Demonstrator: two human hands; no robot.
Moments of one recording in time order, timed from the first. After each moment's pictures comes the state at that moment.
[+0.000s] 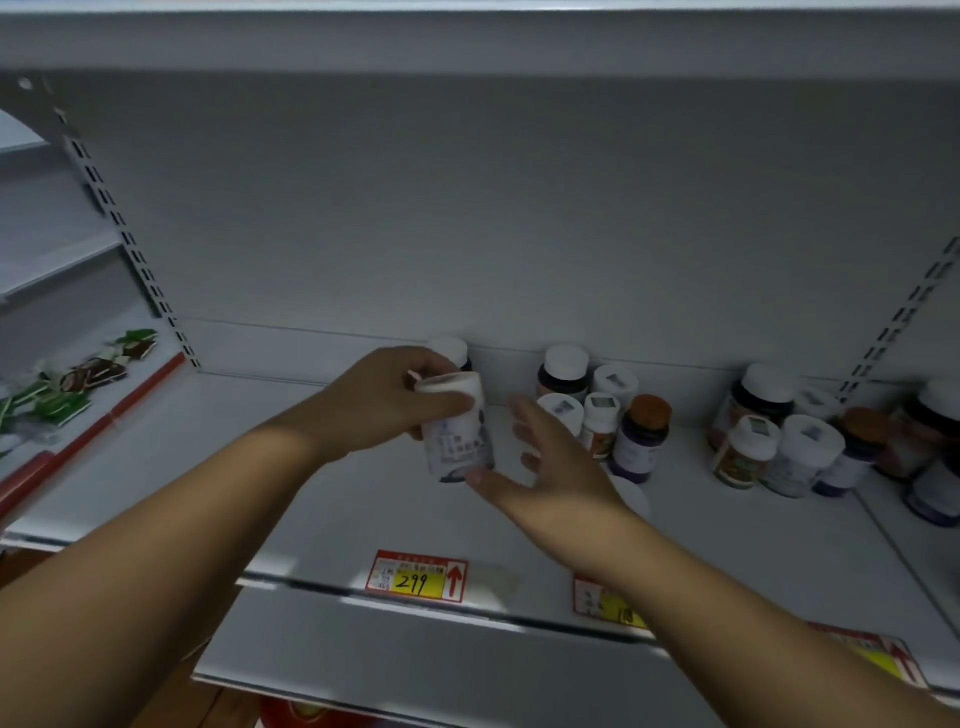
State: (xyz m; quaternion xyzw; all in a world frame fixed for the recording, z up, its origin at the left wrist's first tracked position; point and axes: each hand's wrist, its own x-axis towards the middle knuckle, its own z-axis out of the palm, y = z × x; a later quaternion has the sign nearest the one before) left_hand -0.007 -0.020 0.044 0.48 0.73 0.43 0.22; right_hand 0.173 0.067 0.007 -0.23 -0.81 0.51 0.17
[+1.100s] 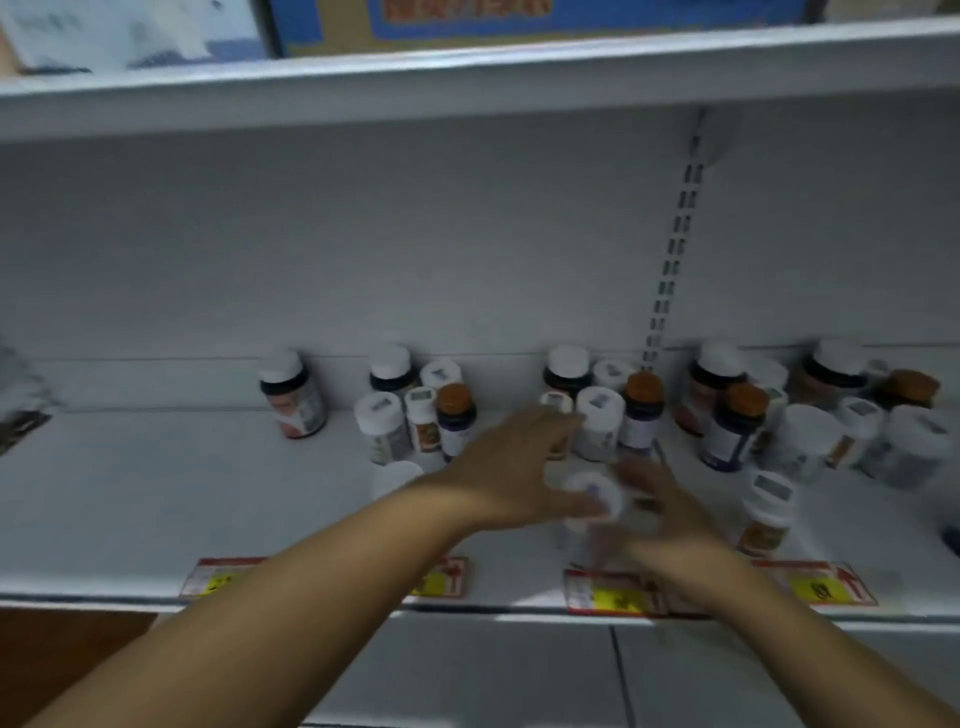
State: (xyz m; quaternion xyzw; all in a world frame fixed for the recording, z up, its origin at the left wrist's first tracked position) left_hand 0.236 0.141 0.013 0.67 0.70 0.22 0.14; right_hand 0.407 0.224 -0.043 -0.37 -0.78 0.47 0.19
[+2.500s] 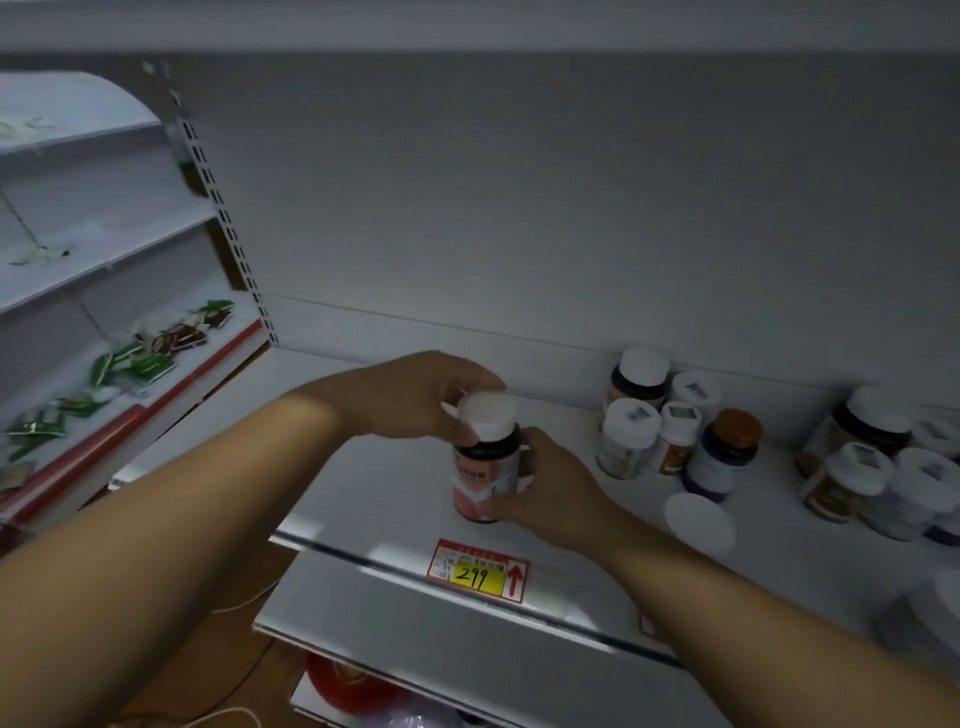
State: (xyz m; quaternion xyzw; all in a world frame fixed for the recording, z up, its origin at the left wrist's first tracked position) left_hand -0.040 -0.045 0.050 0.52 0.76 0.25 0.28; right_hand 0.107 0.071 -0.043 -0.19 -0.85 0.48 0.07
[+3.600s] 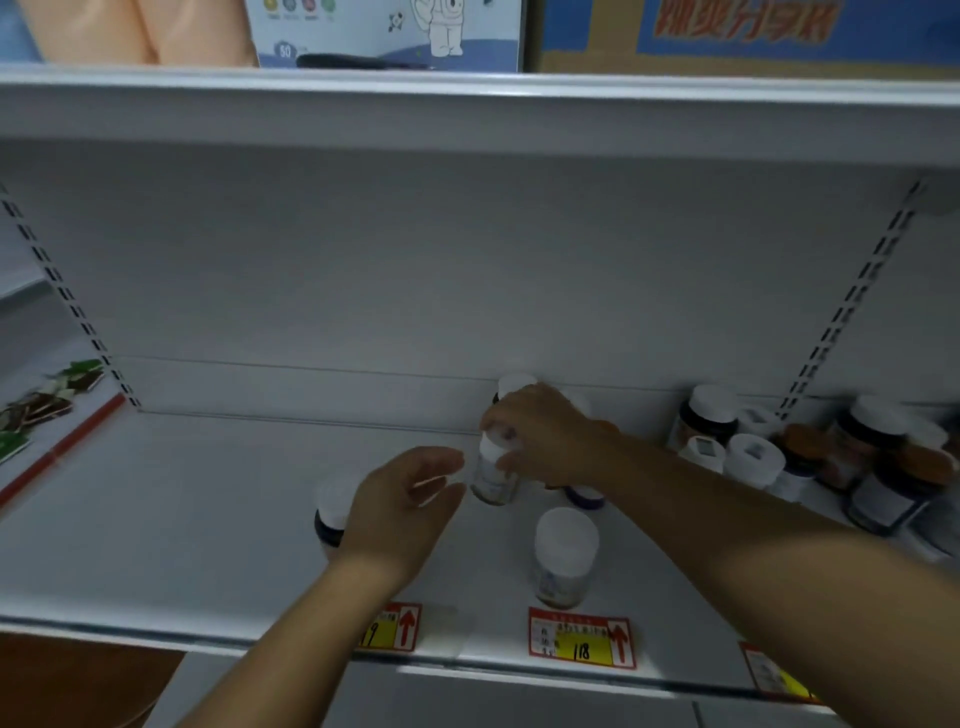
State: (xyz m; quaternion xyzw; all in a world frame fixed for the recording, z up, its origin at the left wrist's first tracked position) left_hand 0.073 0.002 -0.010 0.35 0.71 0.58 0.17; right_hand 0.133 0.195 0.006 -0.08 -0.98 0.15 0.06
